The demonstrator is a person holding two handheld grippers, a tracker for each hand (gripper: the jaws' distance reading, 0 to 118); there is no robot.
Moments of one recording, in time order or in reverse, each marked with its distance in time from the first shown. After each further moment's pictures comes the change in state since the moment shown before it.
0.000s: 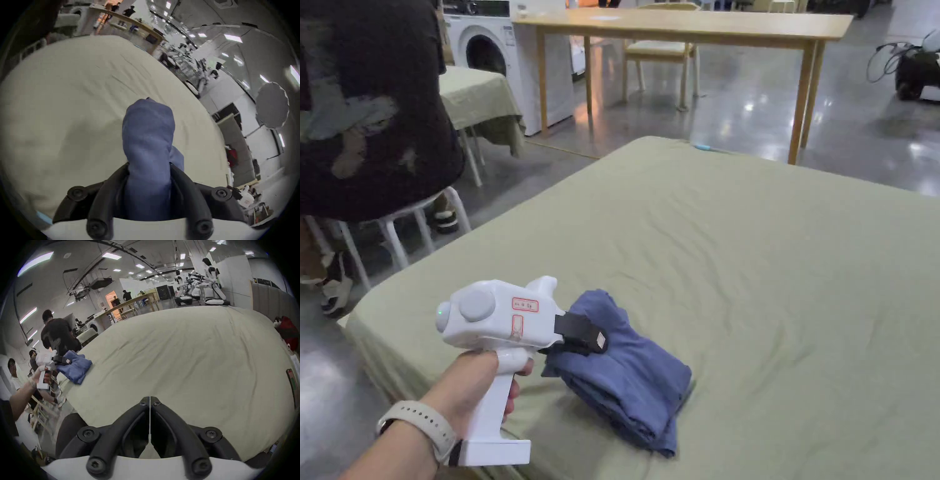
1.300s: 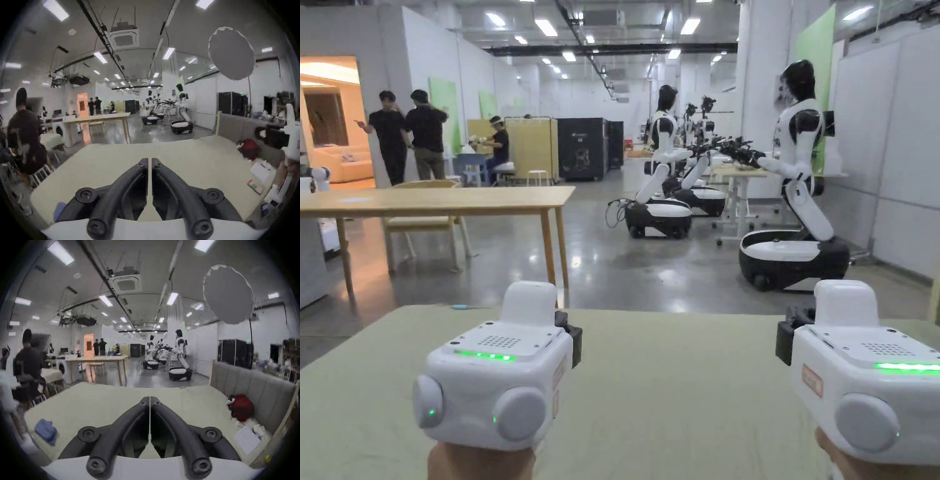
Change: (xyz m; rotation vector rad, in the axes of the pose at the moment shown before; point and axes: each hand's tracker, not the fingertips) left arm 0.513 -0.146 0.047 0.633 0.061 -0.698; right arm 0.019 0.221 0.171 0.597 -0.363 0.081
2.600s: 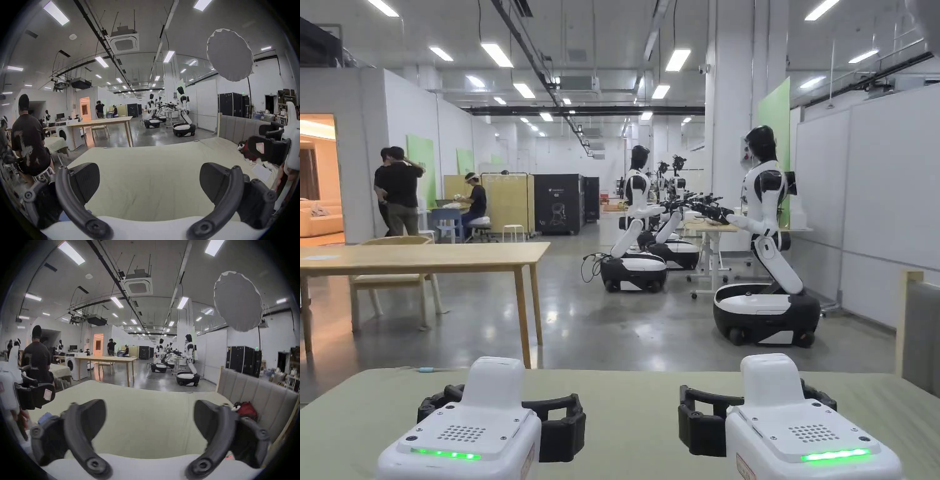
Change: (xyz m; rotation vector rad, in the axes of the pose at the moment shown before) left arm 0.002 0.002 0.017 0.029 0.073 -0.038; right arm -0.033 -0.007 0.017 0.032 0.085 0.081
